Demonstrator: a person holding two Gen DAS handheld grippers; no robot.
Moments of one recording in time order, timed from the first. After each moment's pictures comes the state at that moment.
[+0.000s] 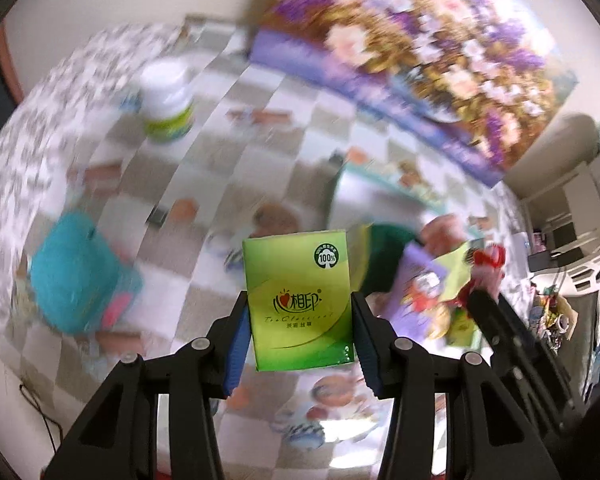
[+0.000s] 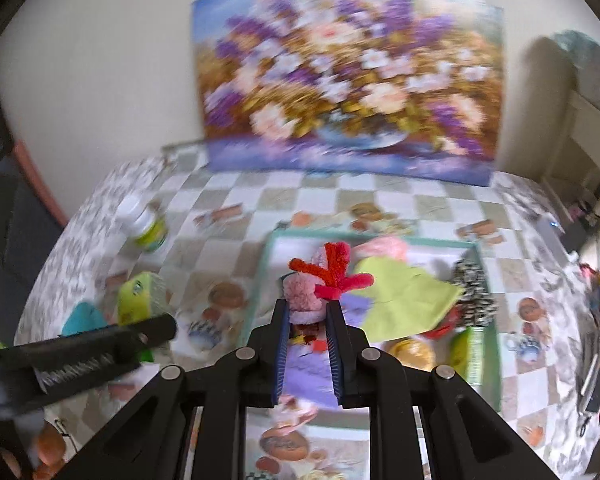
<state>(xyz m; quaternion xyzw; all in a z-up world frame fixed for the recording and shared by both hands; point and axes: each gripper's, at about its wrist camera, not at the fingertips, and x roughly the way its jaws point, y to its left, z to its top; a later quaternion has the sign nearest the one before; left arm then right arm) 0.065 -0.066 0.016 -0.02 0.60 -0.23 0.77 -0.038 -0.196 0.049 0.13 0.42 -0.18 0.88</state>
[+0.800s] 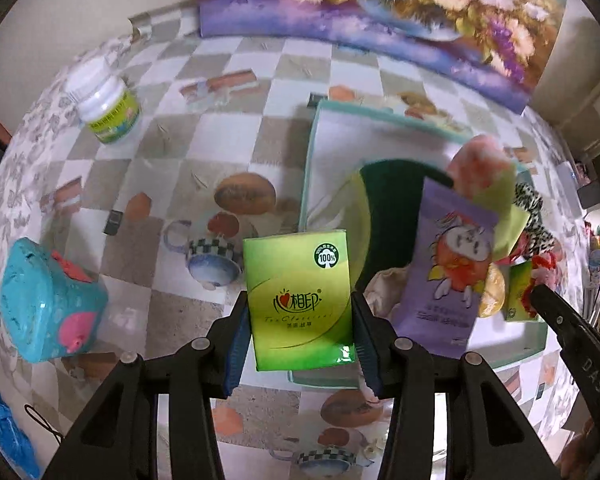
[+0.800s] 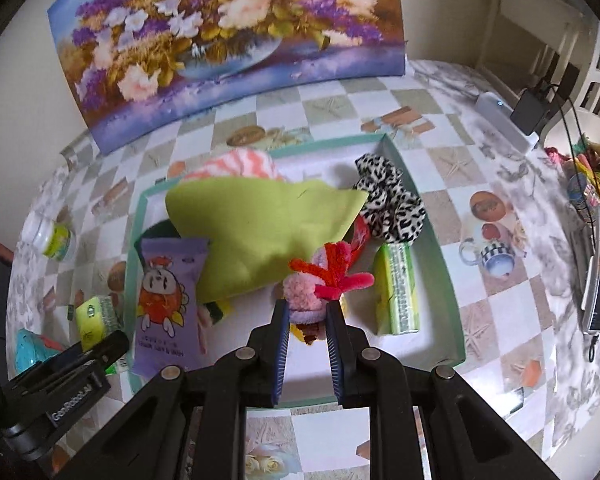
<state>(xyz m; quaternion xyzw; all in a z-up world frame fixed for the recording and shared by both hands) 0.049 -0.119 -0.056 0.11 0.61 -0.21 0.75 -0.068 -0.280 -0.026 0.24 0.51 -0.26 0.79</state>
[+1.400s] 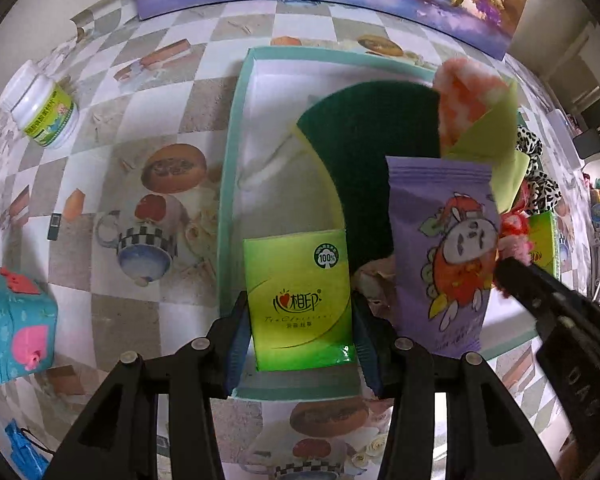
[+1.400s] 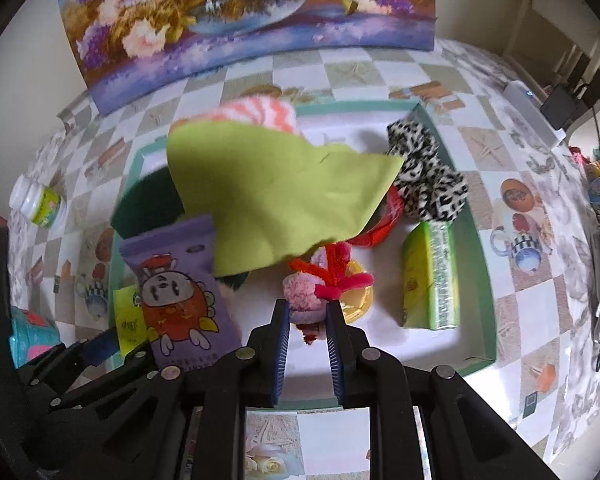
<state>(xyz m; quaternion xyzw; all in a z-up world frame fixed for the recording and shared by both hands) 0.034 -0.154 -0.091 0.15 0.63 -0.25 0.72 -0.047 -0.272 -0.059 0.22 0.55 -0.24 0.77</state>
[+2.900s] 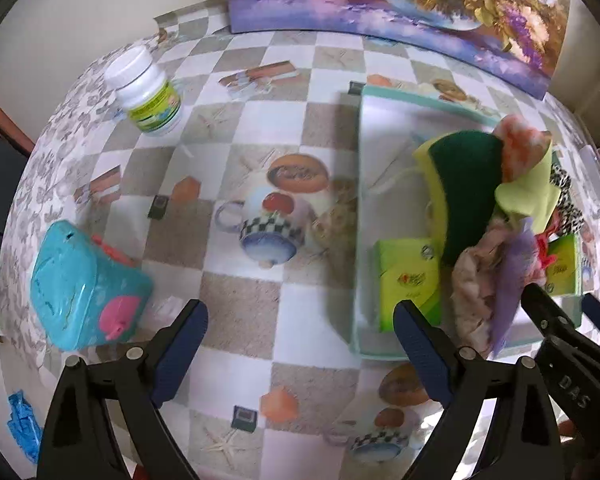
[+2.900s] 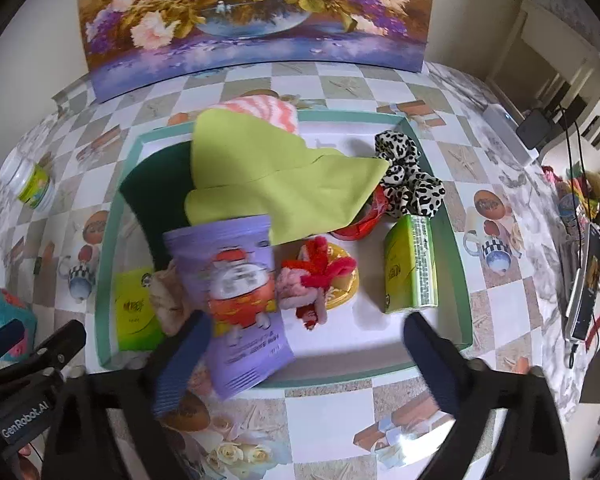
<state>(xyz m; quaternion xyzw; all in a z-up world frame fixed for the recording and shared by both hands) 0.044 -0.079 -0.053 0.15 0.60 -0.17 0.77 -0.058 -0.245 -0.044 0.16 0.55 -0.27 0.78</state>
